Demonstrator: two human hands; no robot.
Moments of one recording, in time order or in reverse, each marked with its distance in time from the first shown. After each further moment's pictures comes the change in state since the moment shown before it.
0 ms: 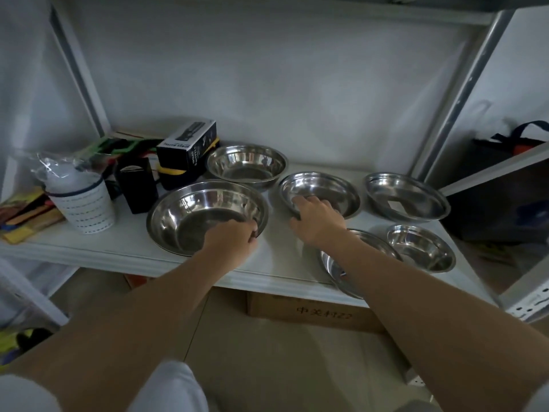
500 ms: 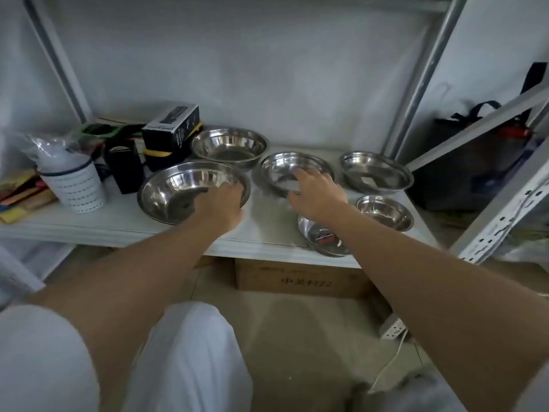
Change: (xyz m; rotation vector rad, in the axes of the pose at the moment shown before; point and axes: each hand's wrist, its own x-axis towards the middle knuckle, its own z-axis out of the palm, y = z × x) left_hand -0.019 0.028 -0.027 0.072 0.001 -0.051; right_hand -0.061 0.016 -0.032 0.023 0.087 0.004
